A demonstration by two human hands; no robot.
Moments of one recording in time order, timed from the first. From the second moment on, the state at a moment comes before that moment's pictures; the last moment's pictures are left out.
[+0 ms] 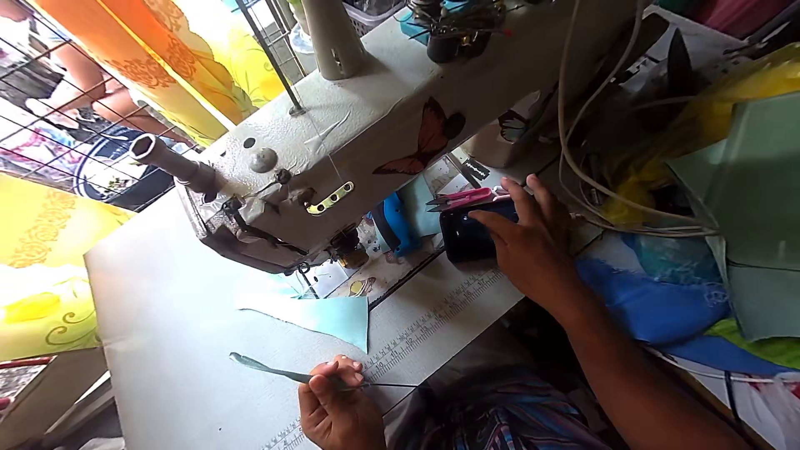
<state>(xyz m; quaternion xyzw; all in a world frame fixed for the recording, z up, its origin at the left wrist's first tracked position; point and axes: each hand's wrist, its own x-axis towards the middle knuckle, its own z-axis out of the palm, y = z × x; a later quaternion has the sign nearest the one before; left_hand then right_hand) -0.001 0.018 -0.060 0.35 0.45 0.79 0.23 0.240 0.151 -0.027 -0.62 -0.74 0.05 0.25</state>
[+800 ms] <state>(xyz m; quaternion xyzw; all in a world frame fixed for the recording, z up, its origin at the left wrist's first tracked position) -0.005 0.010 -0.007 0.33 0.32 0.81 0.36 0.149 0.041 -0.010 -0.21 -0.69 0.58 0.38</state>
